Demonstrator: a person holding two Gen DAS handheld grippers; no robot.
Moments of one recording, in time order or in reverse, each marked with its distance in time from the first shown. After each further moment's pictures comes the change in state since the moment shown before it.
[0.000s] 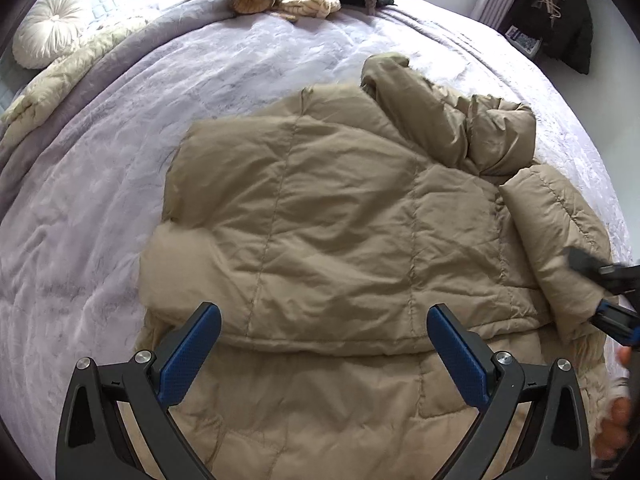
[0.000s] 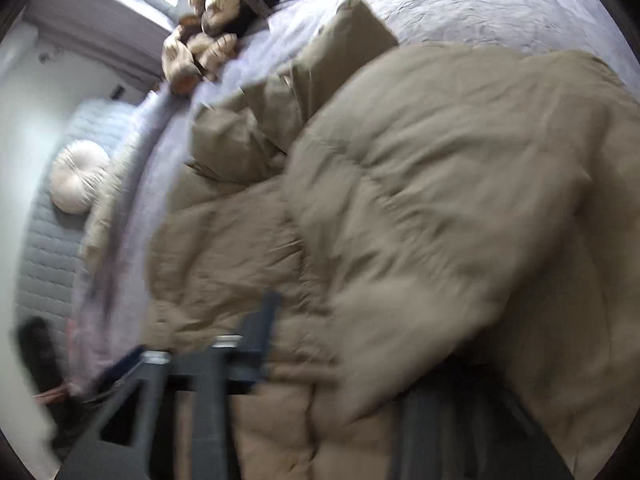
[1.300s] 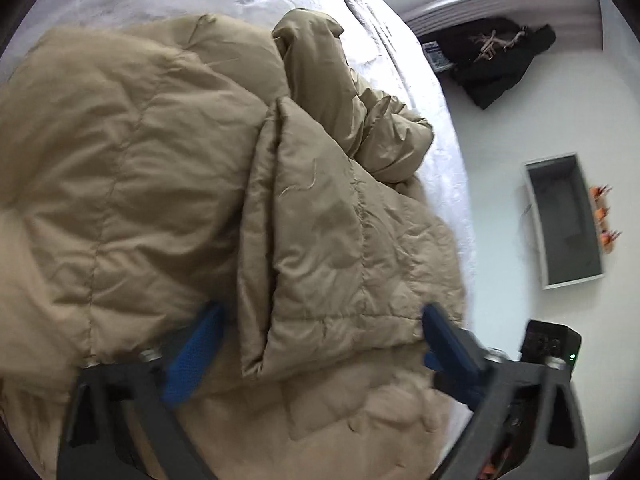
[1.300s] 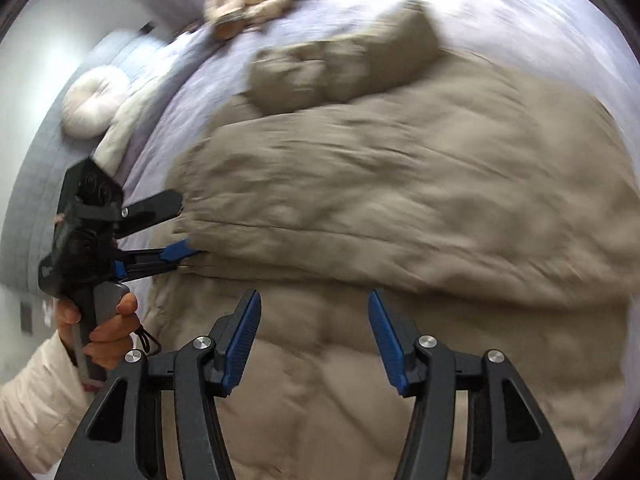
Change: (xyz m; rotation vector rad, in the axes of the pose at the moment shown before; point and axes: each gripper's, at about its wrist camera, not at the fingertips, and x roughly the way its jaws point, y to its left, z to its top) left arm 0.053 0.004 0.038 -0.167 0.200 -0.673; right arm -0.013 0.040 -0.037 -0.187 0.121 -0.104
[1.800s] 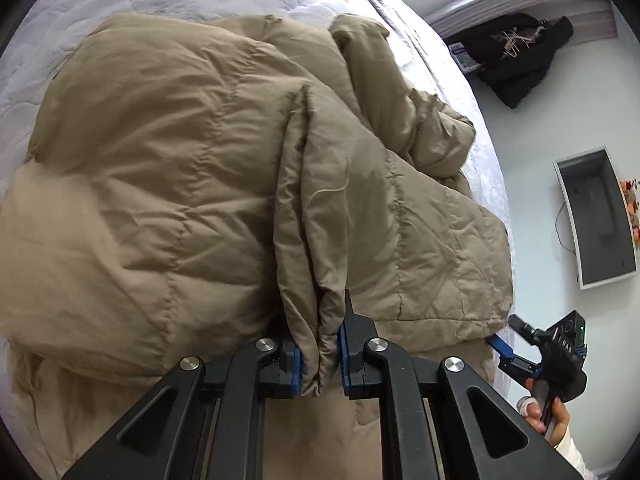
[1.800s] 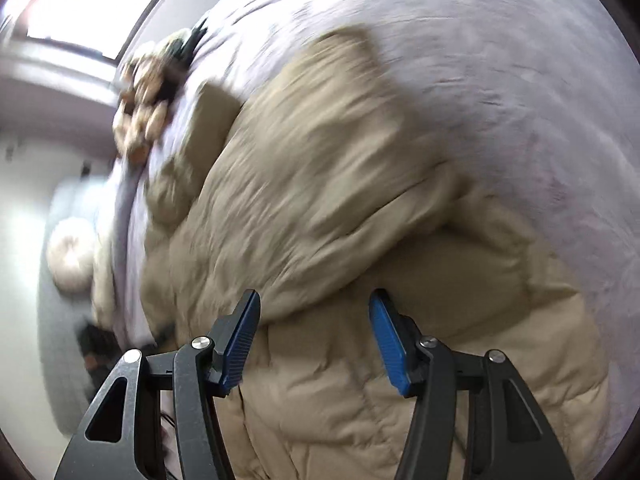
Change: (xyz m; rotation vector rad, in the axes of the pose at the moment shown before) left arm -0.008 0.027 -0.016 0.000 -0.036 0.125; right arm -0.056 -0.140 -0.043 0.520 -0.191 0.068
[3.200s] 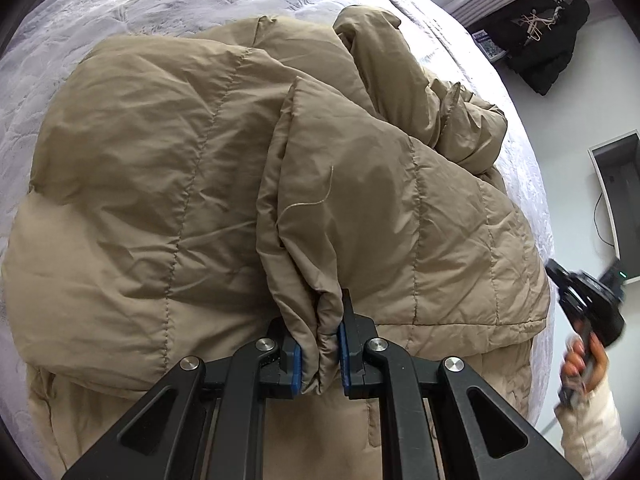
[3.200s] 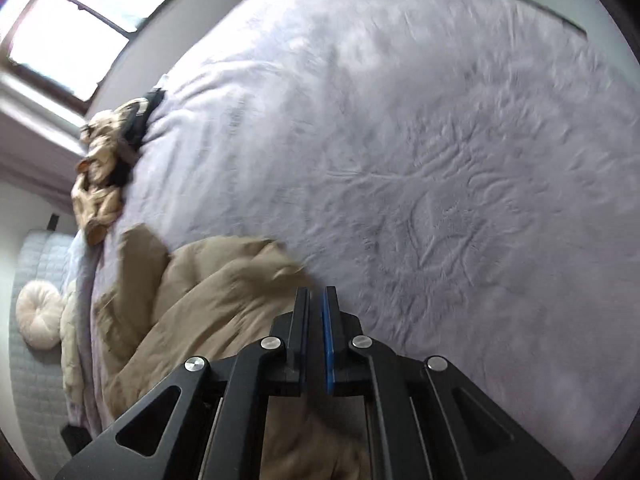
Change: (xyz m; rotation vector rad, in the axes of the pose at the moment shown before) left arm 0.015 -0.012 0.001 0.043 0.003 0.162; right arm 0.006 -0.013 0.127 -0.079 -0.185 -0.125
